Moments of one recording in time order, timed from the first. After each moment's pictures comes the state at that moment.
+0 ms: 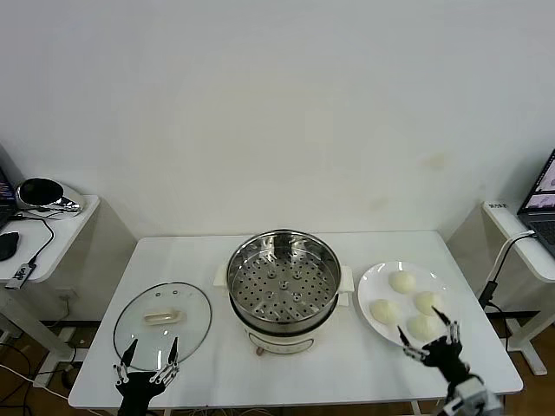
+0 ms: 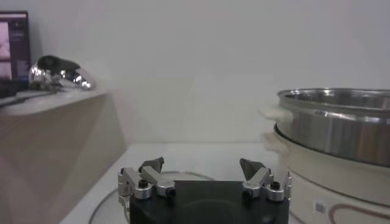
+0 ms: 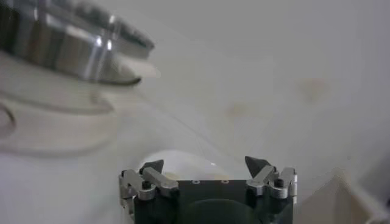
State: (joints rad) left arm 1.81 -1.29 -0.60 -2.05 -0.23 -0.14 -0.11; right arm -1.50 0.91 0.75 1.90 -0.23 -0.07 -0.35
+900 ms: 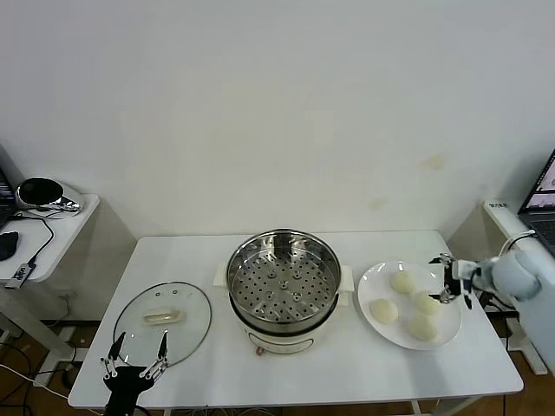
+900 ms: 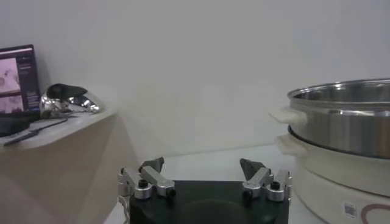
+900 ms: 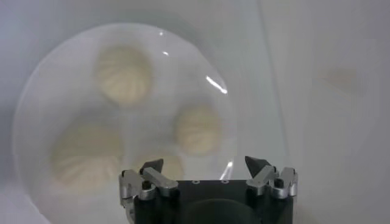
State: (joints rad) left arm 1.82 -1.27 -0.65 -2.07 -0.17 -0.13 -0.13; right arm -0.40 0.68 -0.08 1.20 -0.39 -0.05 -1.09
